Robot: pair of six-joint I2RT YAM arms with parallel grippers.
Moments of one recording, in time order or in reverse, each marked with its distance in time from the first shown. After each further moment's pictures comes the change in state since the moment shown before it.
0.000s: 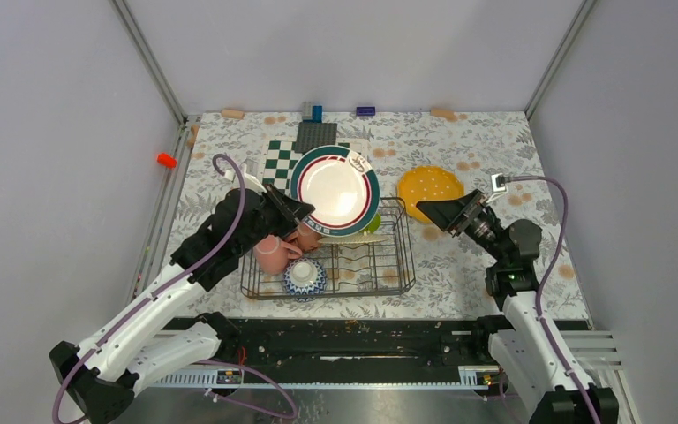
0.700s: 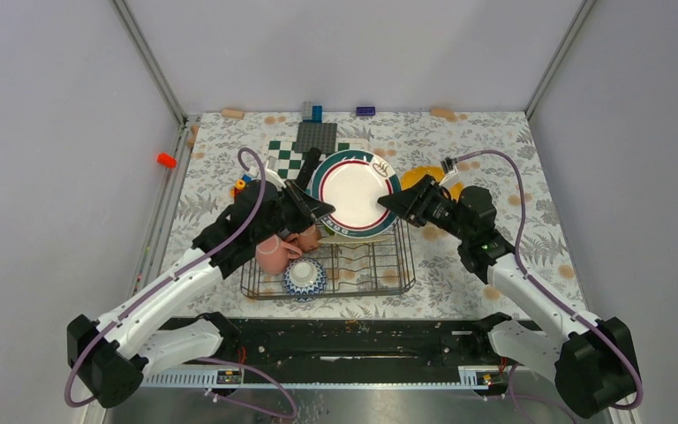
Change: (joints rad) left arm 0.000 0.124 -0.001 0.125 0.145 -0.109; right arm 0.365 0.322 0.236 -0.229 0.262 -0.084
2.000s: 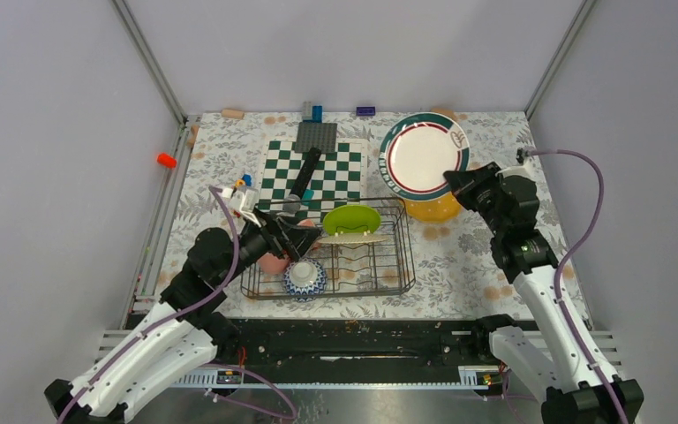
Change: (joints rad) left arm 0.001 -0.411 -0.304 0.225 0.077 0.529; right arm -0.196 -0.182 0.184 -0.437 0.416 -0.162
